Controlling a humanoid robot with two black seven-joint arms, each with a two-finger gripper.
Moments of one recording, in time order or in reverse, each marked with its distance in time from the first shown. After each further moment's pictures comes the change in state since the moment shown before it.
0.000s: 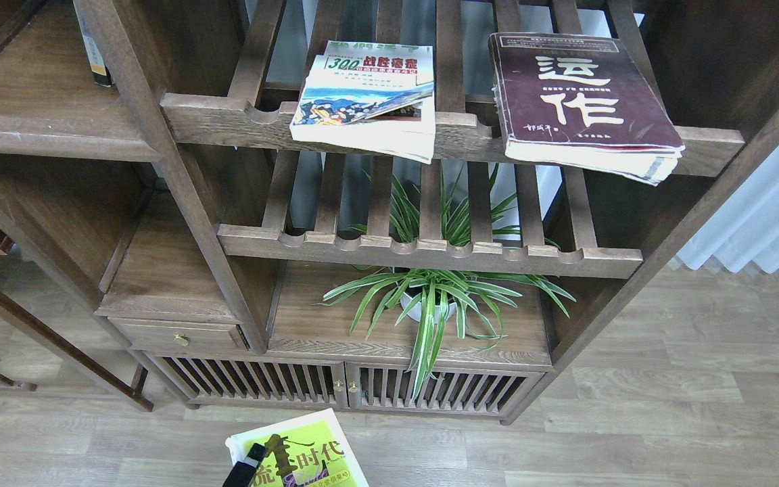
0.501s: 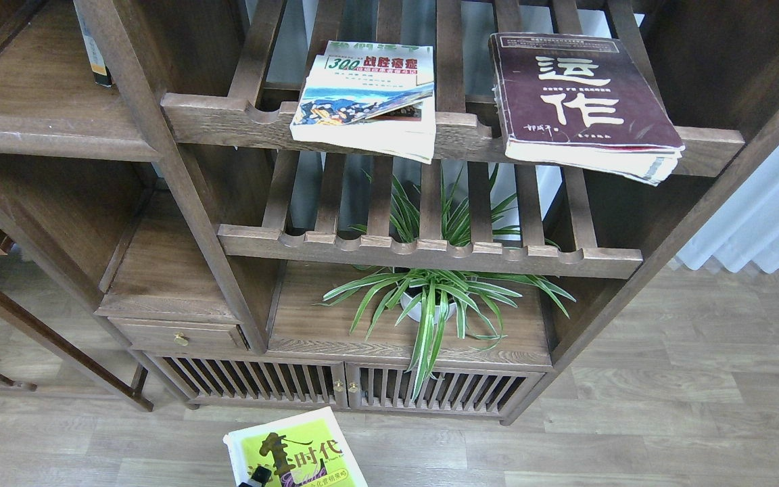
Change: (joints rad) left arm -0.013 0.010 0.056 0.017 -0.070 0.000 0.002; right arm 0.001 0.005 0.006 0.000 -0.002 0.000 -0.001
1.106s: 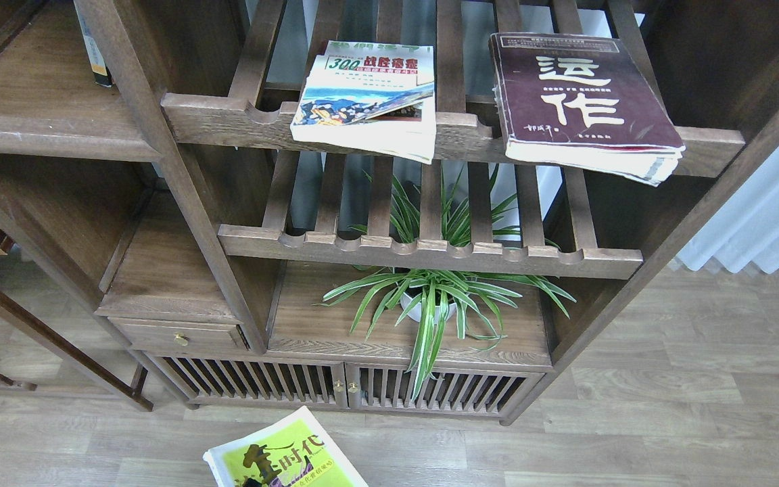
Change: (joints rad) left arm 0.015 0.070 -0.004 0.000 0.000 -0.001 0.003; right arm 0.039 0.005 0.036 -0.045 0.012 0.004 0.014
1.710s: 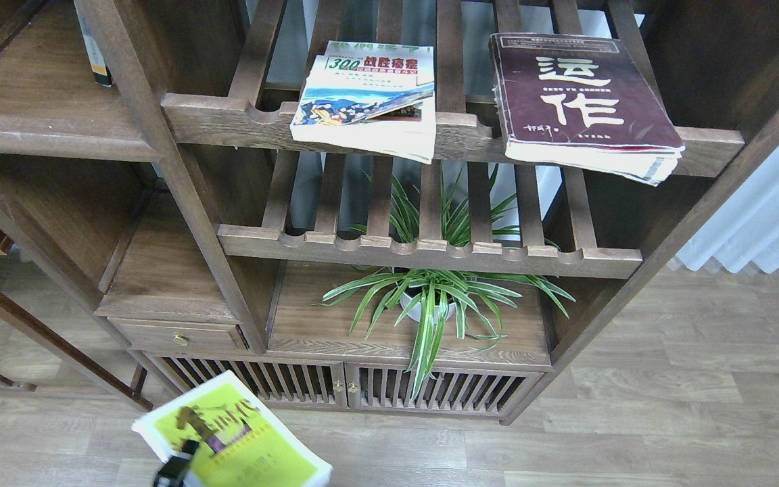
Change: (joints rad) left arm 0.036 0.045 -0.333 -0.075 -0.004 0.001 0.005; right arm 0.054 -0.005 0.001 -0.043 -0.014 -0.003 0.013
